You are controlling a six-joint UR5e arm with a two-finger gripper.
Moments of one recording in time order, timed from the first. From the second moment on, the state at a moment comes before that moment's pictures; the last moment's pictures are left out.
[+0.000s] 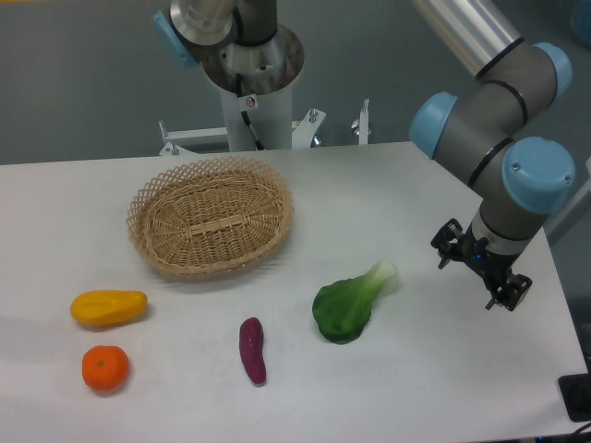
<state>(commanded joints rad) 2.69 -2.13 -1.31 -1.22 1.53 1.56</state>
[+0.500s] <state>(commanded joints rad) 2.69 -2.13 -1.32 -1.22 1.54 1.54</state>
